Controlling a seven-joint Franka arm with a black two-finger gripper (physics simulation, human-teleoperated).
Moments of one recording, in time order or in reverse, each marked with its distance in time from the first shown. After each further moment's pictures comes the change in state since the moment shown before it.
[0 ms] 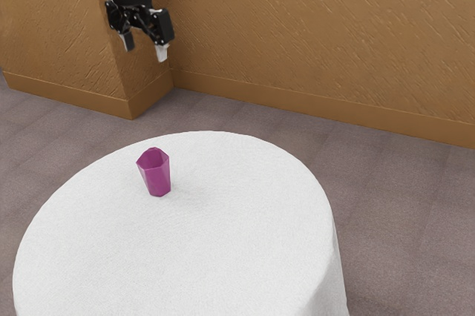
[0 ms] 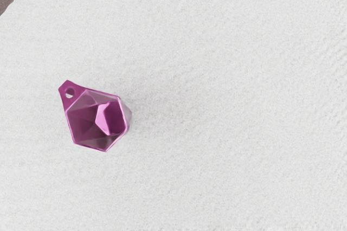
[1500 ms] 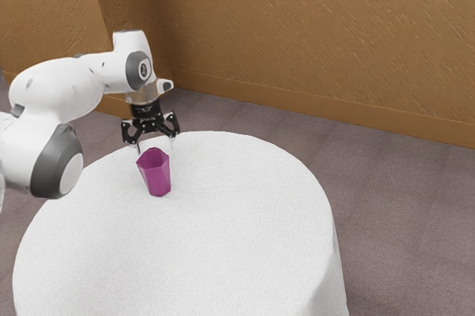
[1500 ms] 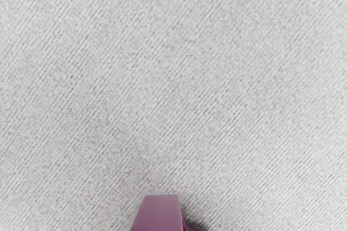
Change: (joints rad) arm 0.318 0.619 0.043 0.008 -0.383 0.332 -0.371
